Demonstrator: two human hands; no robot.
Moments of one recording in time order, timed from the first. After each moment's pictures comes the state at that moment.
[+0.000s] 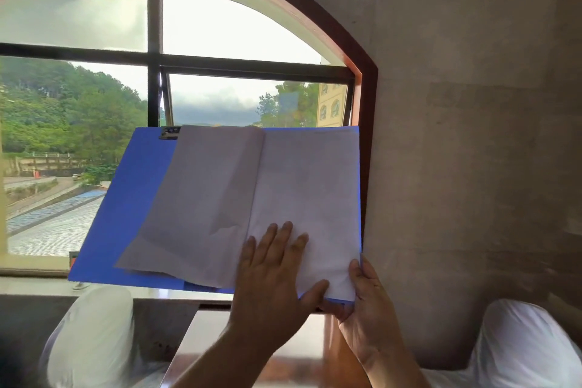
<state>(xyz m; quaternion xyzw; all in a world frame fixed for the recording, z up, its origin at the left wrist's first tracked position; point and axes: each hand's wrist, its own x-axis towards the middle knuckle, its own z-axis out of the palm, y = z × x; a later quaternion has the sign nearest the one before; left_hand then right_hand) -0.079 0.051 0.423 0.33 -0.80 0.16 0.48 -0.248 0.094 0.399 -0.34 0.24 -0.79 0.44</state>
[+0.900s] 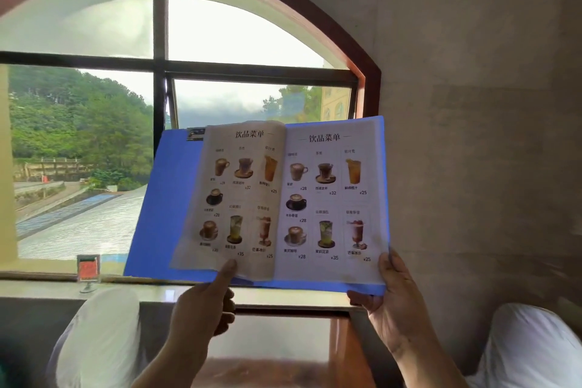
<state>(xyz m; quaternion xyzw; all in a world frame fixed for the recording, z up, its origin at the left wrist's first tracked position) 0.003 0.011 0.404 0.49 -0.46 -0.49 0.55 -0.285 0.108 0.413 -0.38 0.29 -0.80 0.36</state>
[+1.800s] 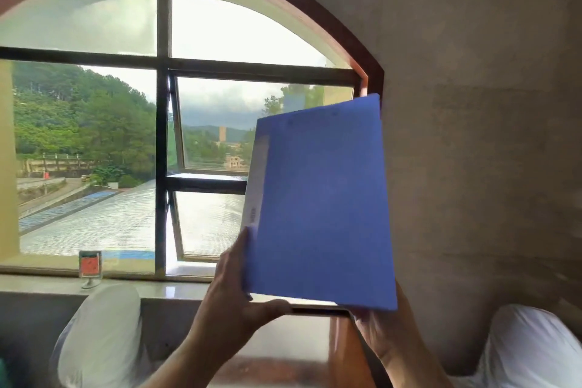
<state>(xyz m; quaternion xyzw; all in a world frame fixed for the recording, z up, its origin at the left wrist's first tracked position) -0.008 0.028 0.403 0.28 -0.77 -0.21 0.54 -0.259 0.110 0.405 -0.41 0.29 -0.77 0.39</state>
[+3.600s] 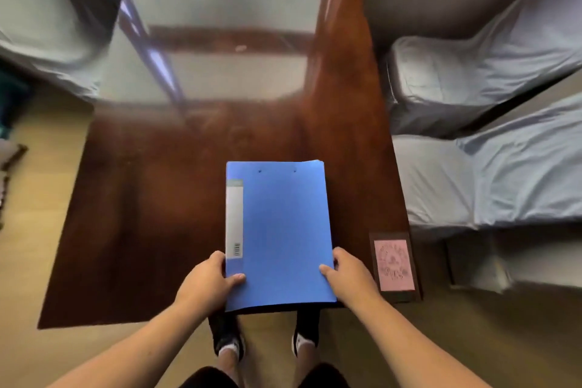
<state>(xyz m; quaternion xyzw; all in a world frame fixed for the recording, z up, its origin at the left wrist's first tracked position) 0.043 0.198 -0.128 0.61 -0.66 -0.40 -0.16 -0.232 0.317 -0.127 -0.34 0.83 -0.07 0.44</state>
